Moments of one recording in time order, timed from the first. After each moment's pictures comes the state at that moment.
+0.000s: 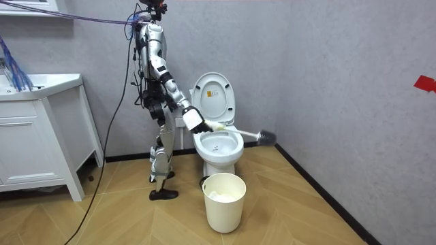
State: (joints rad) left arm 0.29 0.29 0.02 0.74 0.05 -0.08 0.29; right arm 0.06 -0.43 -0.08 0.96 0.45 -0.03 -0.28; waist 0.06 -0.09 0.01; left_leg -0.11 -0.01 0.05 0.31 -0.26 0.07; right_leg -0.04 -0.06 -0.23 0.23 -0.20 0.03
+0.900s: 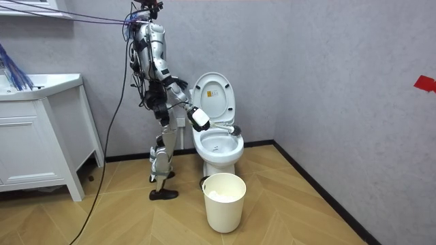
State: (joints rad) left arm 0.39 0.26 0.05 0.06 0.73 -0.24 0.54; right arm 0.18 -0.34 0.07 1.06 -0.19 -0.12 -0.11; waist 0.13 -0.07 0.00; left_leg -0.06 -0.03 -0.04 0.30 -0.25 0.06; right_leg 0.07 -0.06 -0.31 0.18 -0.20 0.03
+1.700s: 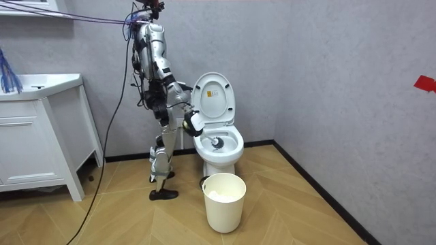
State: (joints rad) left arm 0.38 0.41 -0.17 0.25 0.86 -0.20 0.34; right arm 0.03 -0.44 0.05 1.12 -0.46 -0.11 0.10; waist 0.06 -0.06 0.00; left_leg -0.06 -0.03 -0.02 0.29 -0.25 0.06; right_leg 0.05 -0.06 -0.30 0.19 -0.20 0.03
